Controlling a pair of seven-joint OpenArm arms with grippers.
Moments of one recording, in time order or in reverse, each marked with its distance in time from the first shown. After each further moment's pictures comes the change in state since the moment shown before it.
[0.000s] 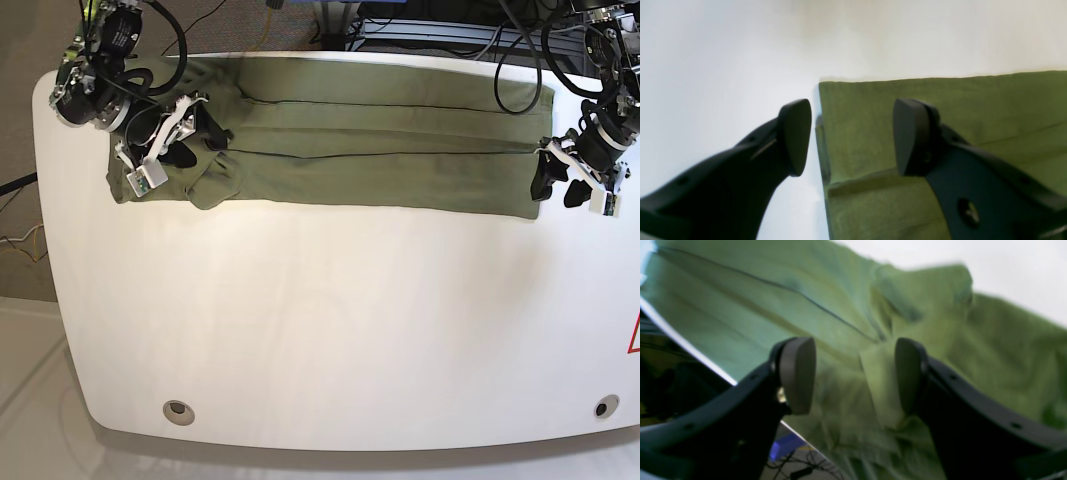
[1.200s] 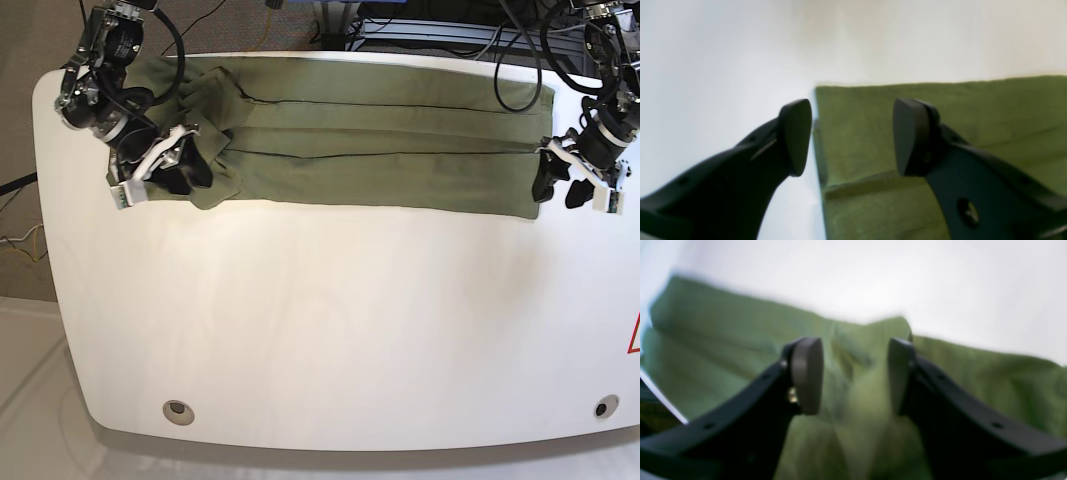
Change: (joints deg) left arm 1.2 0.3 -0.7 0.6 -0.8 0.2 -2.1; right arm 2.1 -2.4 1.3 -8.3 -7.4 -0.5 17.4
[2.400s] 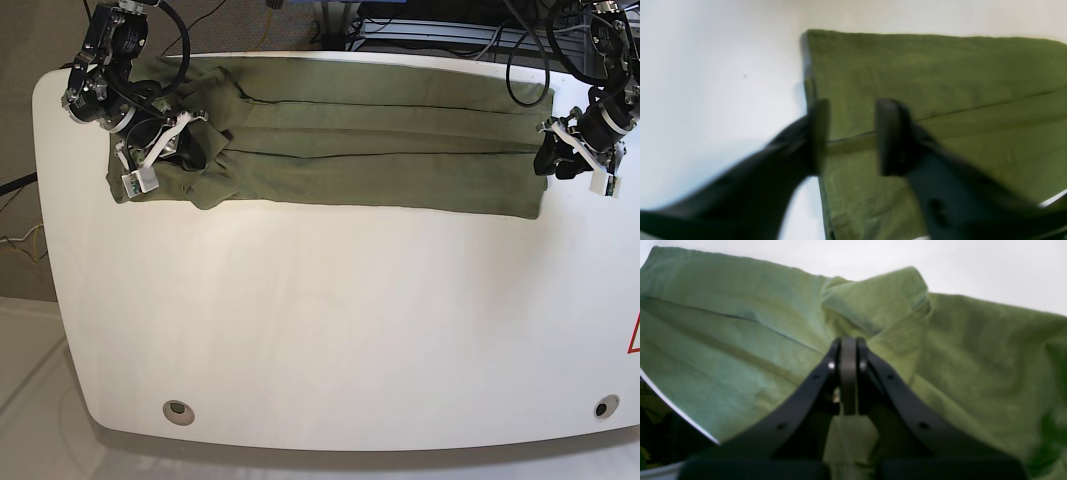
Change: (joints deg) left arm 2.1 -1.7 -0.6 -4.5 -5.6 -2.3 6.7; right arm -1.4 0.1 -0.9 -2.6 -5.4 0.2 -1.1
